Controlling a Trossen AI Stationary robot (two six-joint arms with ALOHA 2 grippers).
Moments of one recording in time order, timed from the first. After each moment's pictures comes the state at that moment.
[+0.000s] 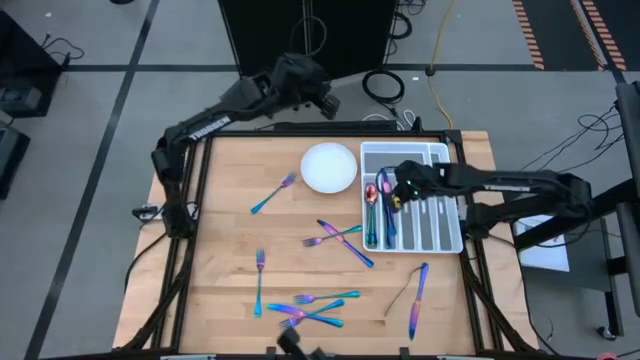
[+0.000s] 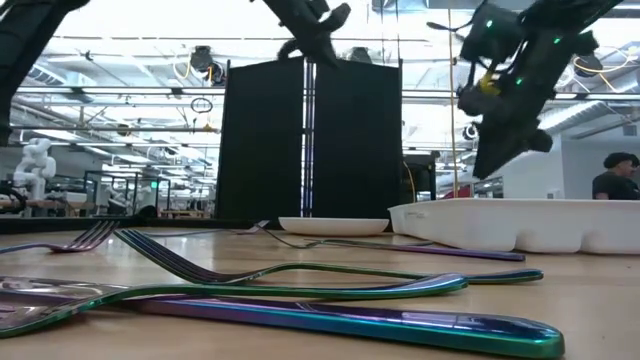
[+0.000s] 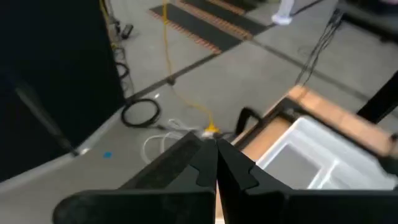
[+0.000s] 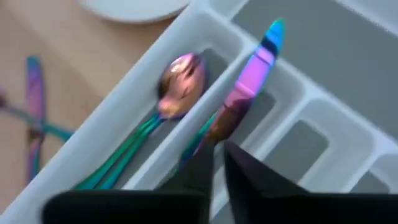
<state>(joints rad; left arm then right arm) 0.48 1.88 2.06 -0.65 -0.21 -0.17 -0.27 1.10 0.68 -0.62 0.17 0.62</state>
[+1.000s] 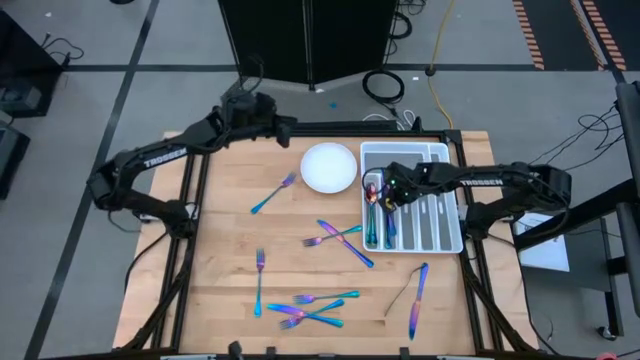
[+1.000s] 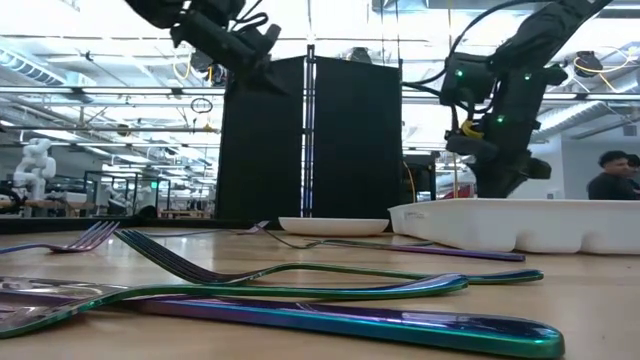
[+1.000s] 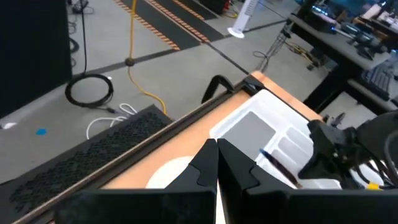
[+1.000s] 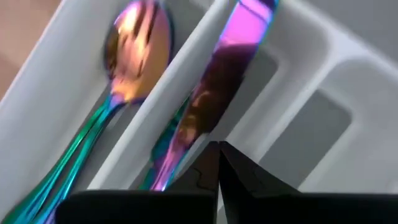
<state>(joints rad) 0.63 1.35 1.09 -0.11 0.12 -0.31 -0.34 1.32 0.67 -0.60 0.09 0.66</state>
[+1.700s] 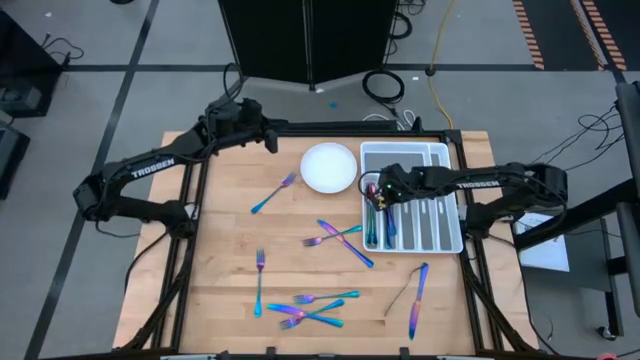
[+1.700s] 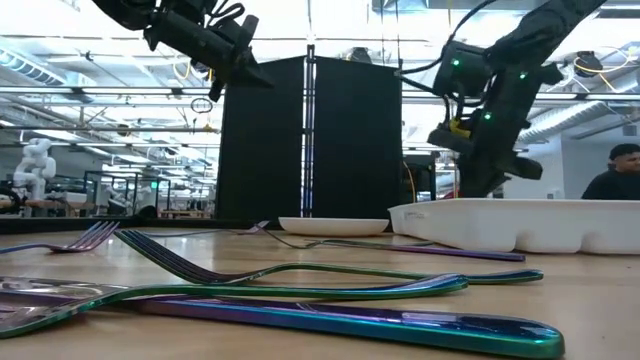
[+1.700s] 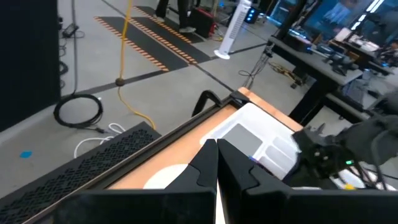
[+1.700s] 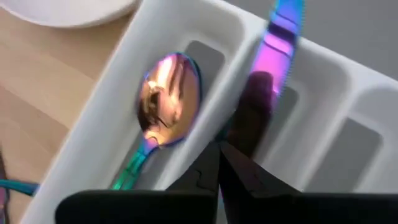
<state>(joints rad) 0.64 1.20 0.92 0.02 0.16 -0.31 -0.28 1.35 0.68 -0.48 0.19 0.82</state>
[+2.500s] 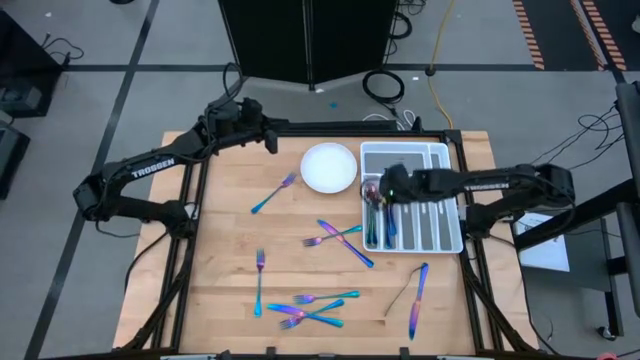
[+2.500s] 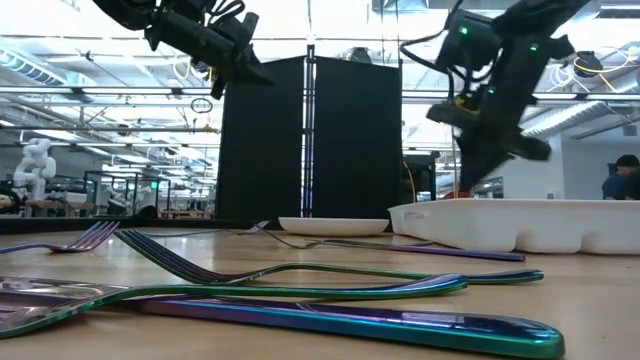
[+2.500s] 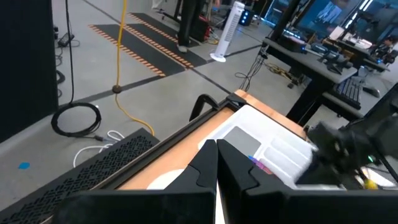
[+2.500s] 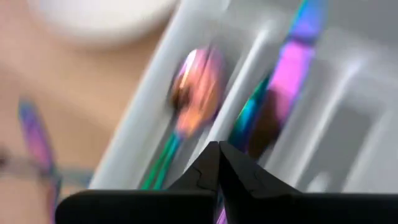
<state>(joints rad) 0.64 1.20 0.92 0.04 0.17 -0.27 -0.18 1.30 0.76 -0.60 0.28 0.98</state>
